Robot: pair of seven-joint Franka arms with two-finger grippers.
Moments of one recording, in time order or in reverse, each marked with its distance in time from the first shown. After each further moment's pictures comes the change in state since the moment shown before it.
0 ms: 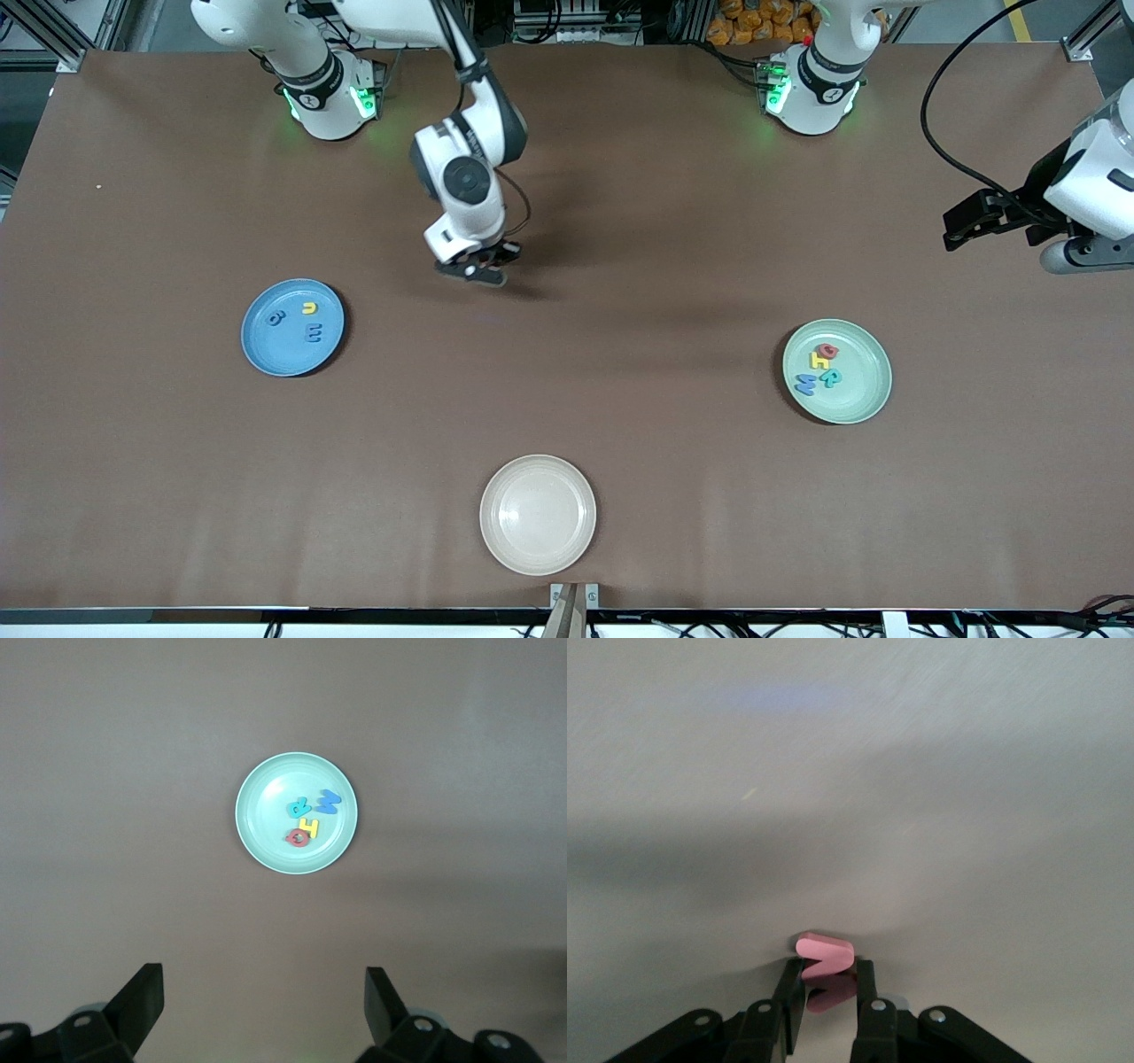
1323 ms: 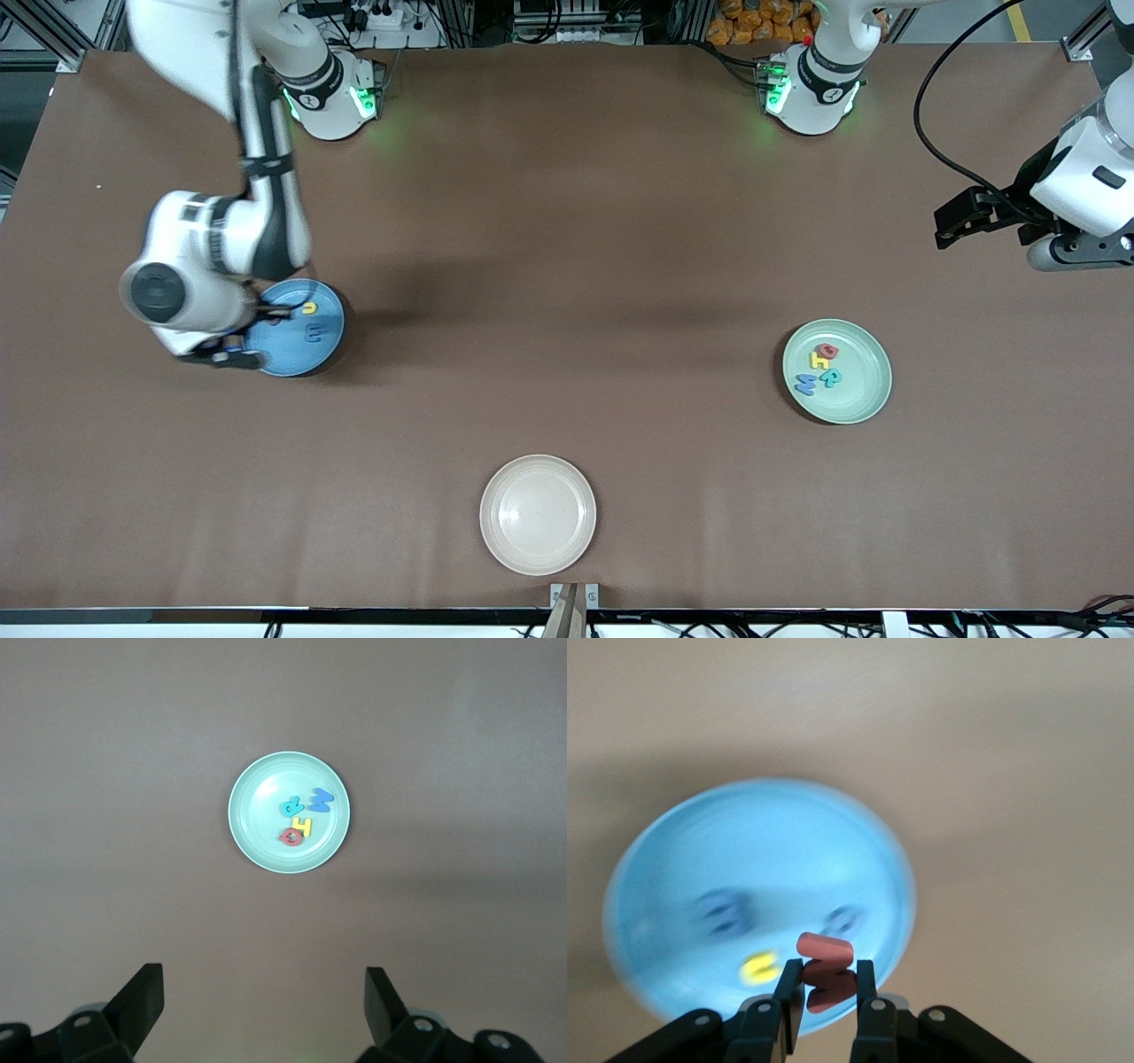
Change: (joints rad) left arm -0.049 -0.002 0.022 -0.001 0.000 0.000 0.000; right arm -0.402 0.016 -0.402 0.148 -0.154 -0.246 -0.663
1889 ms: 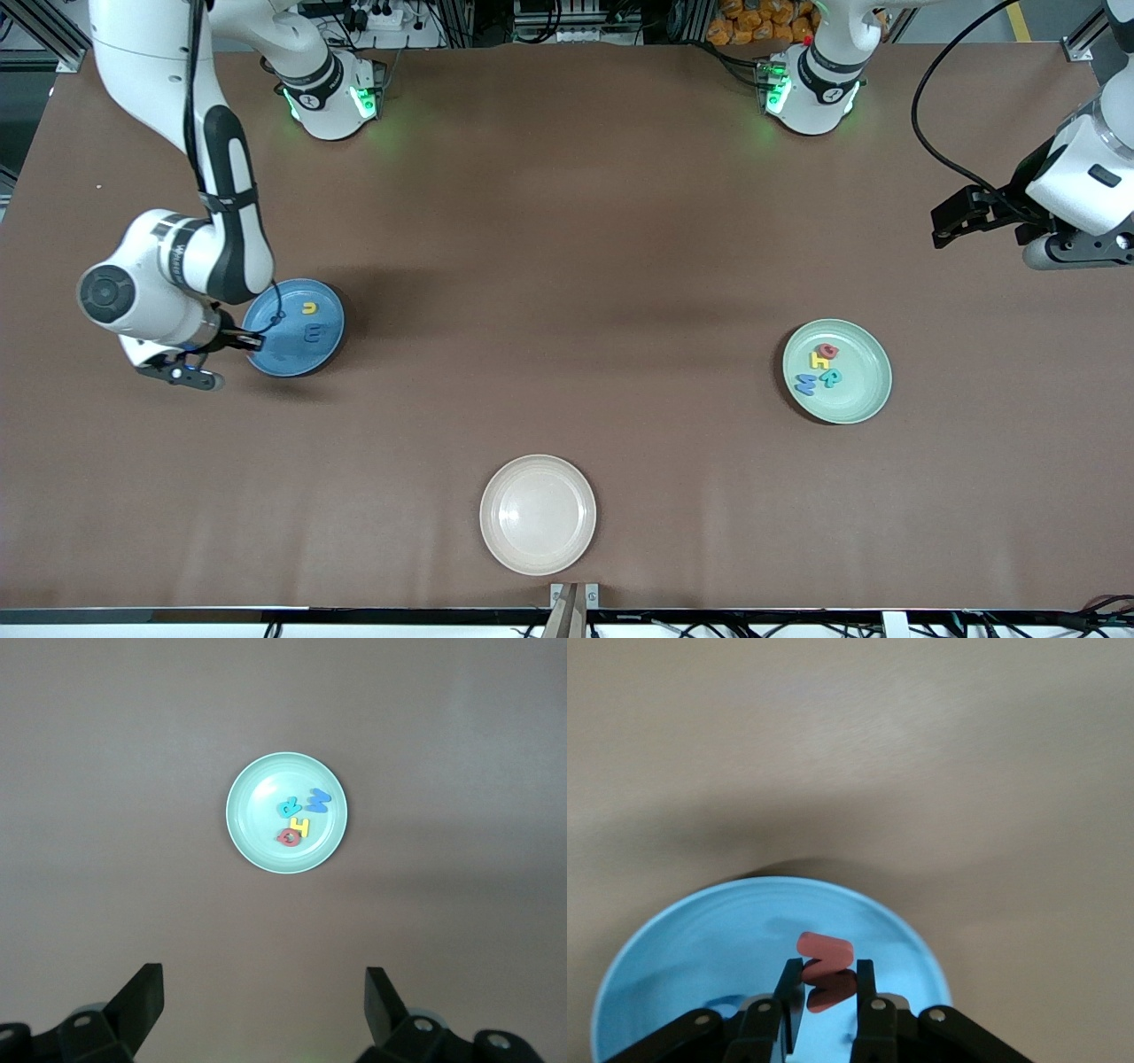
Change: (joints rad) left arm 0.003 -0.001 -0.006 0.001 0.000 0.001 0.000; right arm -0.177 0.041 0.197 -0.033 0.149 0.200 0.001
